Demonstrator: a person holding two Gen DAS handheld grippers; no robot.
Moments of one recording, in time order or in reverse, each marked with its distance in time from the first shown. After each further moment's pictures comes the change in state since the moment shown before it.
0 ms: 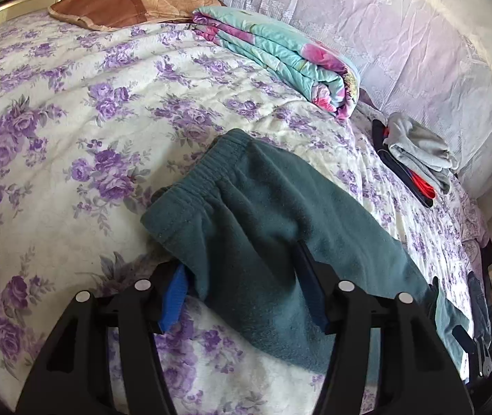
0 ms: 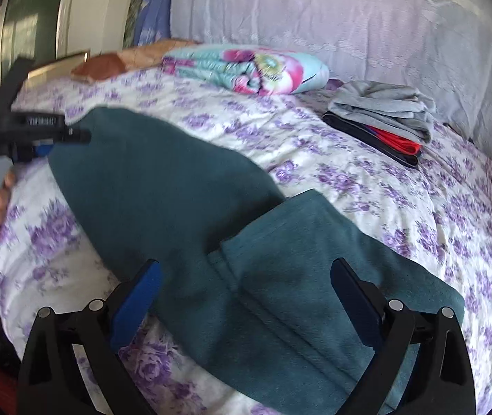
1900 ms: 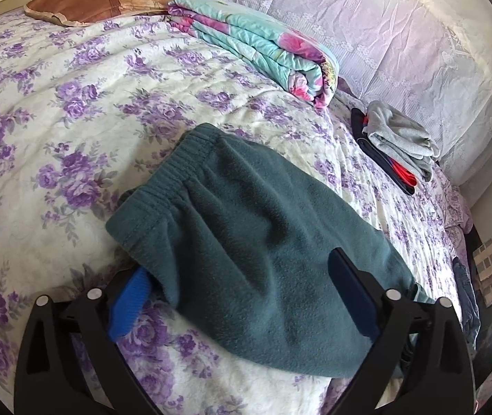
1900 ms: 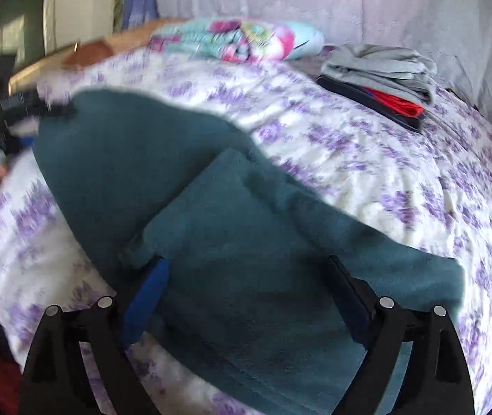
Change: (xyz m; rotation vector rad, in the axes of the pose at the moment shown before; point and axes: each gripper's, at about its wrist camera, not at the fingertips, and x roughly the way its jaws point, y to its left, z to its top) left arm 0.008 -0.007 0.004 0.025 0.049 -0.088; right arm -0.004 -0.045 -0.014 0.118 0.050 0.051
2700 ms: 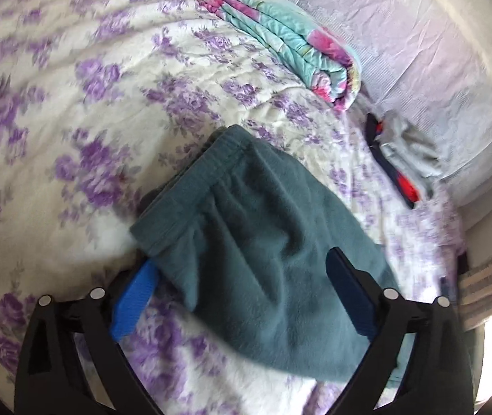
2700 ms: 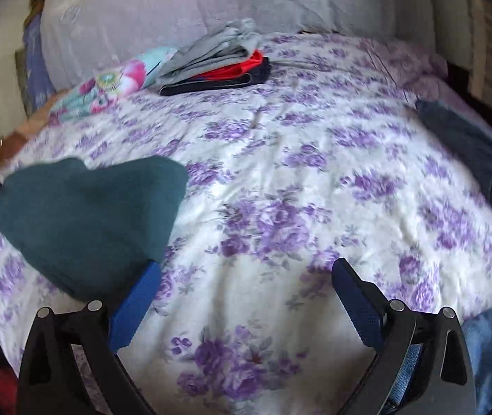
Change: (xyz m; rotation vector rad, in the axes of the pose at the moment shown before) left arm 0.003 0.012 0.016 -0.104 0.081 0.027; right arm -0.067 -0.165 -0.112 0.431 -0.038 -0.146
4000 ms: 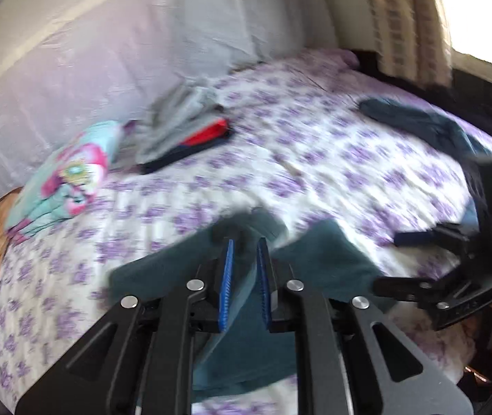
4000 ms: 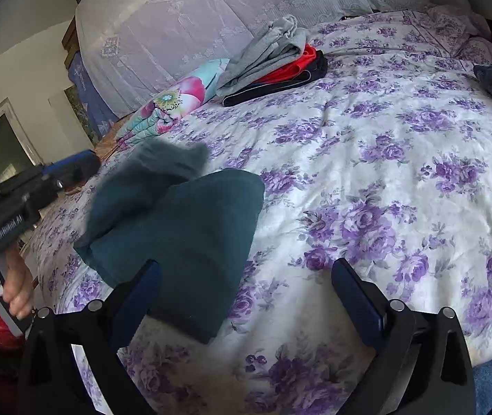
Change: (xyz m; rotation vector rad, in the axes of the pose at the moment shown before) left arm -0.020 -0.328 -0.189 1.107 -0.177 -0.062; right arm 0.011 0.009 0.006 0.063 -0.009 0.366
